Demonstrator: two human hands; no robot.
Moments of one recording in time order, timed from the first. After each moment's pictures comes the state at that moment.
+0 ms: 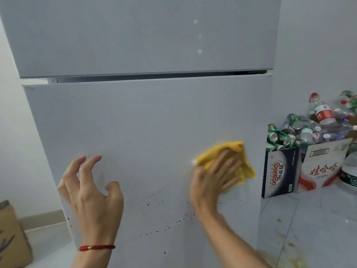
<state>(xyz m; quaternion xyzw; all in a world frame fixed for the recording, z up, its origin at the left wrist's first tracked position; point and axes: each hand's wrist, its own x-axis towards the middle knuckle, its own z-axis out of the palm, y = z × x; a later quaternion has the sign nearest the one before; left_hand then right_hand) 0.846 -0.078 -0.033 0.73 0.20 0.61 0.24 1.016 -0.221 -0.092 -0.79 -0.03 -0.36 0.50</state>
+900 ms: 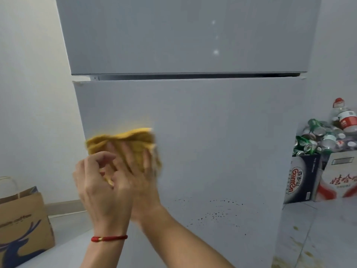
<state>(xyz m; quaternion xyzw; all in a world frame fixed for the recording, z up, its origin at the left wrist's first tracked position) 0.817 -0.046 -0.017 0.67 0.16 0.67 0.26 0.904 -0.054 -0.056 -0.74 -0.43 -0.50 0.13</state>
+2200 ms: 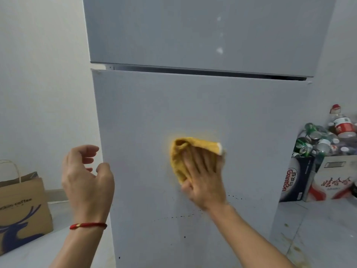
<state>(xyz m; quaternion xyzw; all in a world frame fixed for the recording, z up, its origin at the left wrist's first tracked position) 0.784 -0.006 -0.019 0.68 0.22 0.63 0.31 0.989 -0.188 -0.096 -0.75 -0.39 -0.51 0.13</state>
